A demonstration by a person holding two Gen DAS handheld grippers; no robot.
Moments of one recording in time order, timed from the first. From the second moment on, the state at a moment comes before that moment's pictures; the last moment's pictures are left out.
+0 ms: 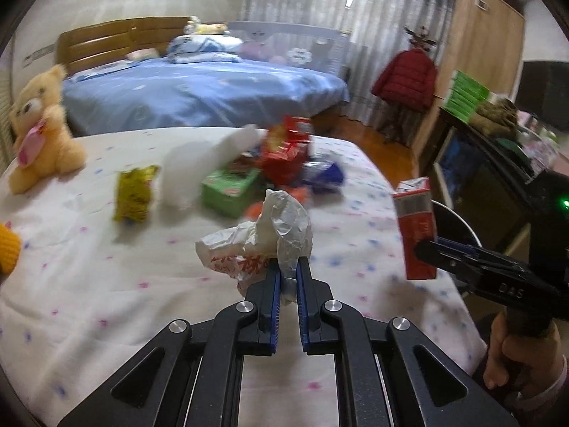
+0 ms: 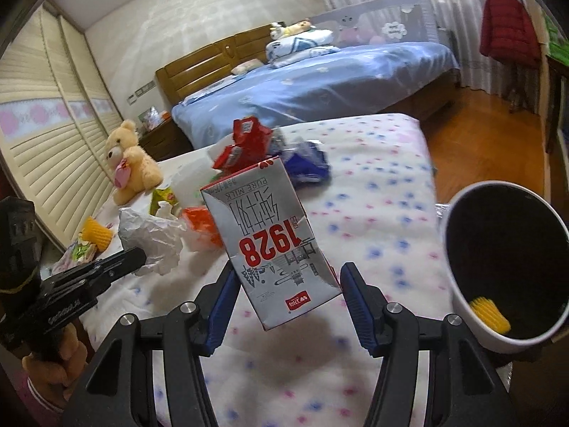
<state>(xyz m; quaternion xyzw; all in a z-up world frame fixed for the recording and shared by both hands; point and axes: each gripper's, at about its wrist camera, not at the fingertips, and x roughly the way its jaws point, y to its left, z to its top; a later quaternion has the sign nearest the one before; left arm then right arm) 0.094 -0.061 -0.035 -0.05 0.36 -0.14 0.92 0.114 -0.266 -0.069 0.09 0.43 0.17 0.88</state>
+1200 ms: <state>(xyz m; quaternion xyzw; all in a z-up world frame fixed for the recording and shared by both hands) 0.161 -0.196 -0.050 0.01 0.38 -0.27 0.88 0.100 -0.420 -0.078 0.14 0.43 0.01 0.89</state>
